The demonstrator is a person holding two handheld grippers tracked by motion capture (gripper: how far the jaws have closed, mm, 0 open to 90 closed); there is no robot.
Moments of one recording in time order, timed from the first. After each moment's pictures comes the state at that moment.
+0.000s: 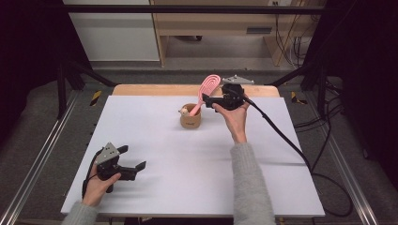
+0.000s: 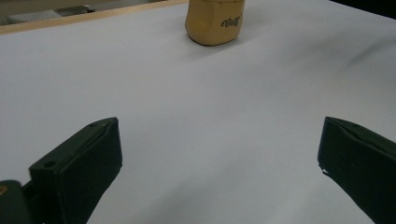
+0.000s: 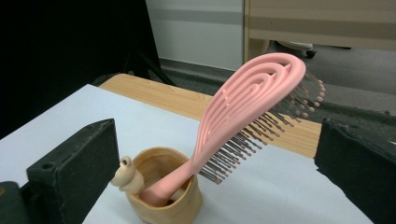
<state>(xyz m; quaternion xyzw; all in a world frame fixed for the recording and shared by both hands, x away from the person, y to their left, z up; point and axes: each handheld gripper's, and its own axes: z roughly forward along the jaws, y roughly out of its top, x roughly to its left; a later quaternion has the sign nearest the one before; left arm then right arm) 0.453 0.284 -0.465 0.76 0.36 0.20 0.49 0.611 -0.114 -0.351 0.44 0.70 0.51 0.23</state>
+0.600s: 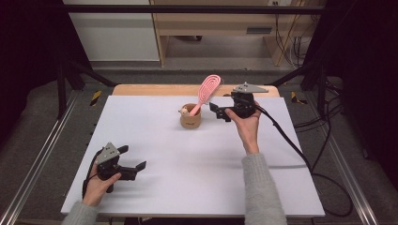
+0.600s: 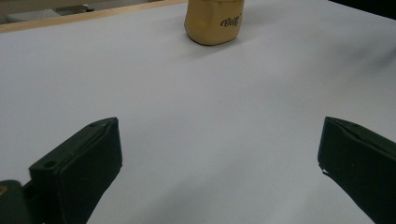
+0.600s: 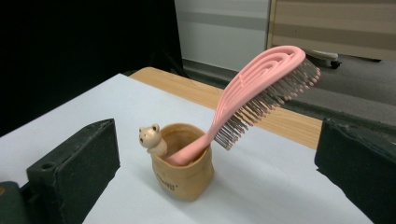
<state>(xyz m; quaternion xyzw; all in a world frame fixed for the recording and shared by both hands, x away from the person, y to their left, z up) 0.454 0.284 -0.465 0.76 0.36 0.20 0.50 0.573 -0.145 -0.348 0.39 0.72 0.53 0.21</state>
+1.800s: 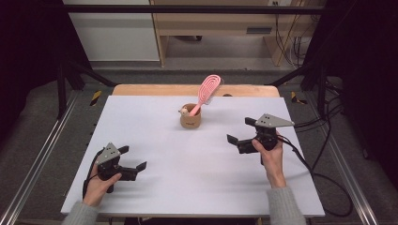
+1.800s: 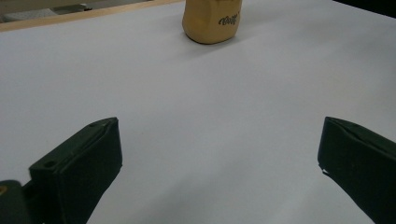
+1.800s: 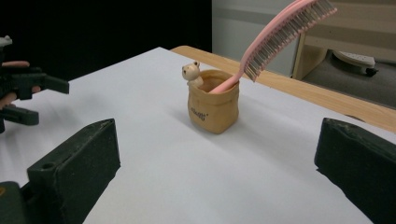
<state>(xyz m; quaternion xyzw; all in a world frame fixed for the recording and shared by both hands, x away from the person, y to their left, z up) 0.453 0.283 -0.466 0.77 0.36 0.20 0.49 0.494 -0.200 -0.386 0.33 0.74 0.55 0.19</state>
